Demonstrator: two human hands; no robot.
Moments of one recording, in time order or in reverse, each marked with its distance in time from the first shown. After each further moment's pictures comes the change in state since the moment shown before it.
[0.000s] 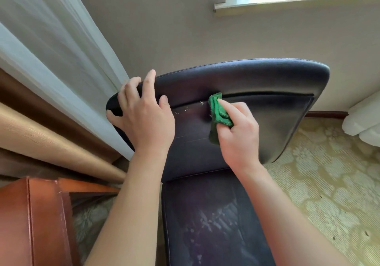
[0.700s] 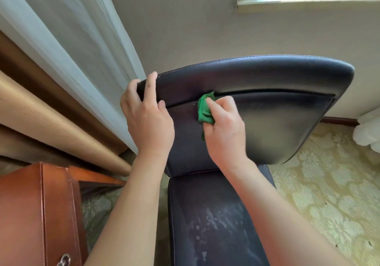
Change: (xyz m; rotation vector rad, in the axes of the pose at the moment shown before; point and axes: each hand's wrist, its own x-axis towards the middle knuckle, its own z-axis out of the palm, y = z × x) left_hand -0.005 -0.050 -0.001 -0.135 0.031 -0.014; right_hand -0.011 -0.035 0.052 -0.187 -0.127 -0.135
